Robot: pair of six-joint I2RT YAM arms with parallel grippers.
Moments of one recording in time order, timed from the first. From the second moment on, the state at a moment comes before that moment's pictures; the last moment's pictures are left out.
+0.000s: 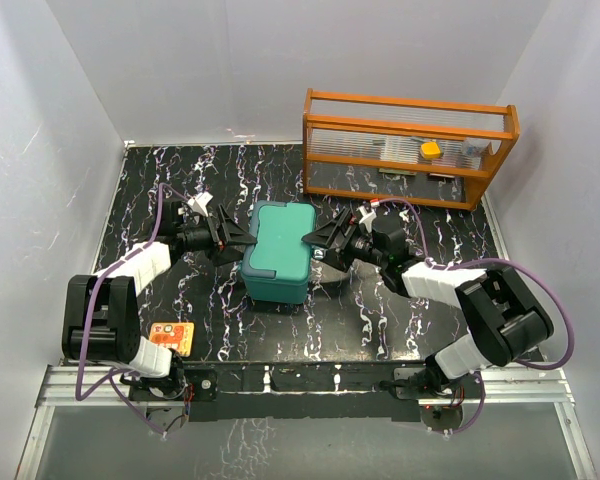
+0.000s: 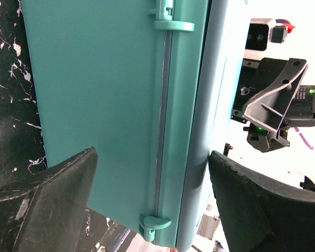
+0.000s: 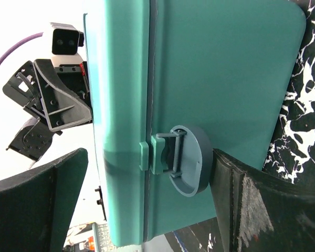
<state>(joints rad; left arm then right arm) -0.06 1.47 0.74 -0.07 0.96 -0.69 0.47 1.48 0.57 0.61 -0.47 1.21</state>
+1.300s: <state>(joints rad) -0.06 1.47 0.76 -0.10 0.96 -0.66 0.55 1.36 0.77 0.09 -0.28 1.00</state>
